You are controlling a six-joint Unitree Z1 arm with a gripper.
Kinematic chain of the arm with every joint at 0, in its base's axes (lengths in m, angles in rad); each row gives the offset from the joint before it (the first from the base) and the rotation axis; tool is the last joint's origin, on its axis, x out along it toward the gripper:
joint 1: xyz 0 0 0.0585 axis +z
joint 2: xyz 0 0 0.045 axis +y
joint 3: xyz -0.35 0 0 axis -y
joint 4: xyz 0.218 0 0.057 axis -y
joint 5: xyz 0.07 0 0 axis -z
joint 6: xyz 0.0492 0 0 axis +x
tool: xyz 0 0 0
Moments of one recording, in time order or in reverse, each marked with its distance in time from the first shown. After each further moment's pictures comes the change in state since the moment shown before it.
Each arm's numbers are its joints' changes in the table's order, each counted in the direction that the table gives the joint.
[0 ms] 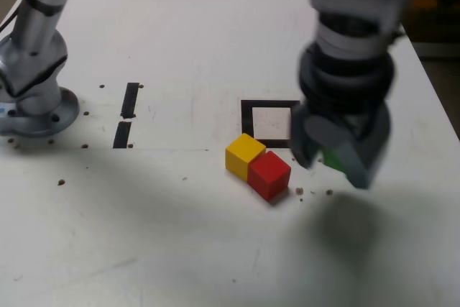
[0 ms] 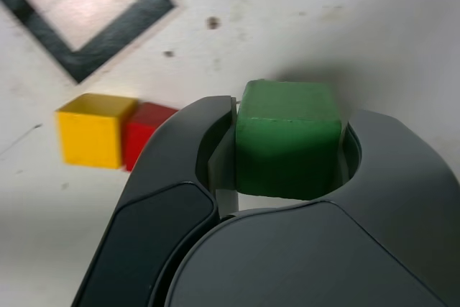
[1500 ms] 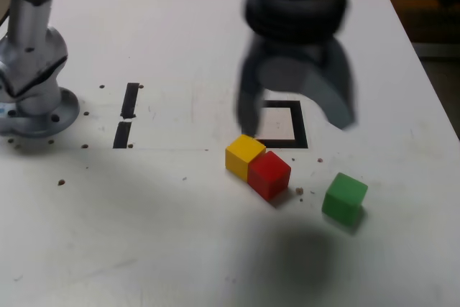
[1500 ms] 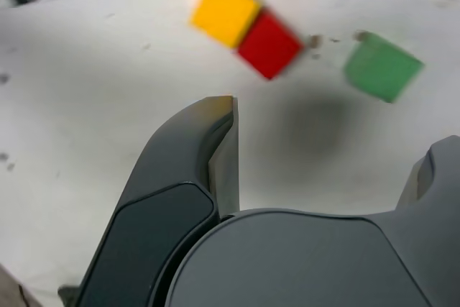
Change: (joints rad) arm -0.006 -0.173 -0.011 -0.239 0.154 -0.479
